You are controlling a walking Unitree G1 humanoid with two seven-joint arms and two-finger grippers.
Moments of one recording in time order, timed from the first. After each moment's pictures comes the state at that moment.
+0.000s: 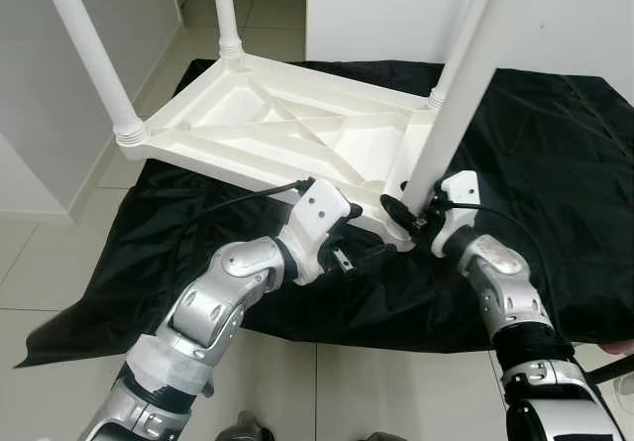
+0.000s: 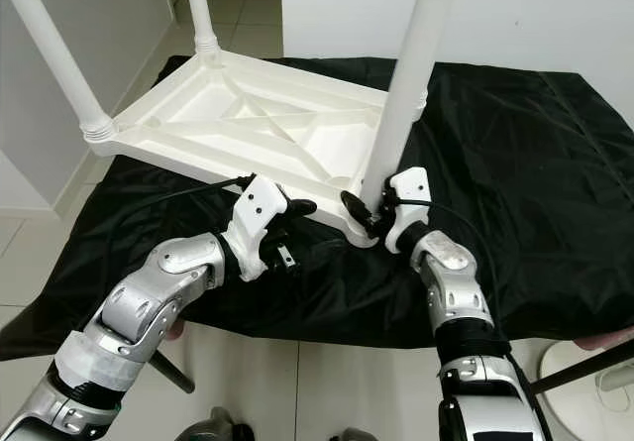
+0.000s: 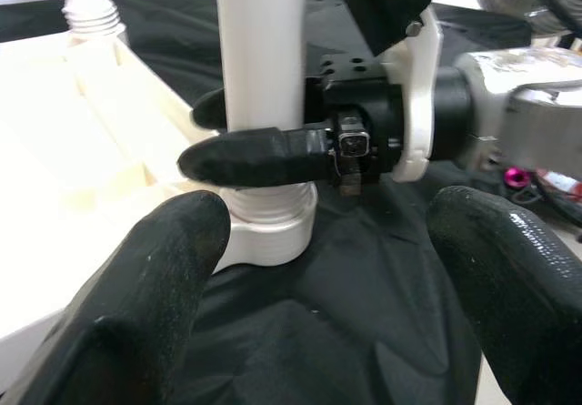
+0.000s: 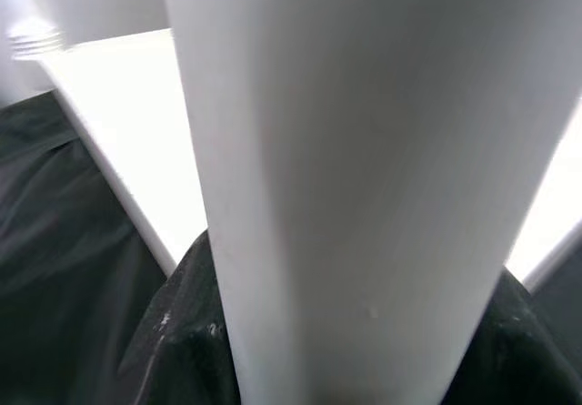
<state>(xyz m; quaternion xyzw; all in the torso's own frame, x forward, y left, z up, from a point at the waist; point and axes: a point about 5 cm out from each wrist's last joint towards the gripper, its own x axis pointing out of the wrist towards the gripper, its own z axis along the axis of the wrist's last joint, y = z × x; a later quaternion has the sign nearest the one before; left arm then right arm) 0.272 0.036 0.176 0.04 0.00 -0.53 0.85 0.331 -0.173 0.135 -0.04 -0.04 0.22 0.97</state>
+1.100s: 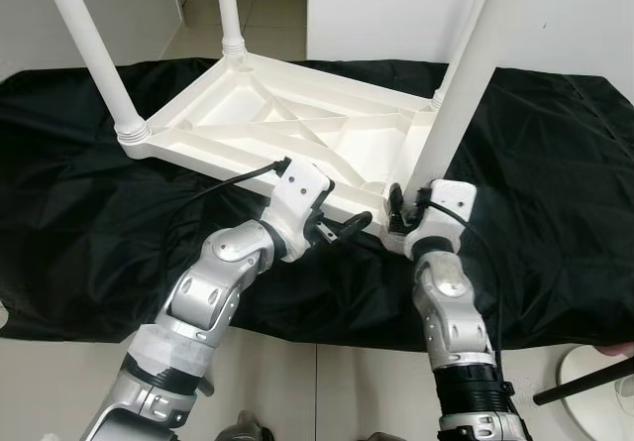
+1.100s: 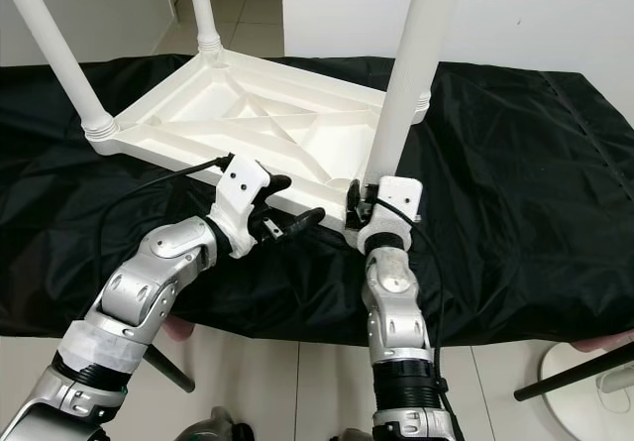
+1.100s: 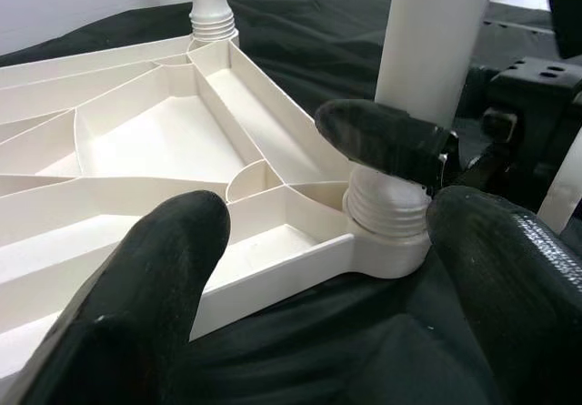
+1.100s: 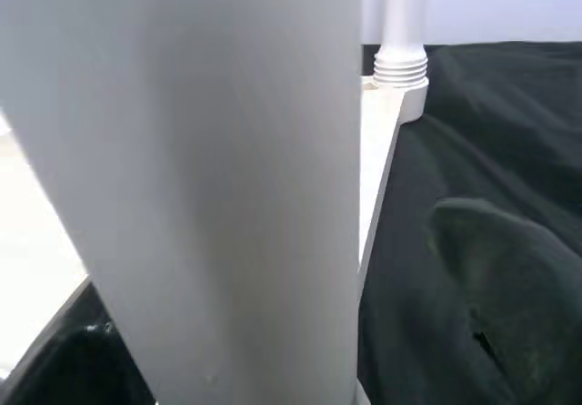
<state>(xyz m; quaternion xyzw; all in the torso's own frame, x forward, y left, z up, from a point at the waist) 0.295 0.055 0.180 0.05 -0.01 -0.44 0.90 0.306 -0.147 0.146 0.03 -0.06 -0.05 1.00</state>
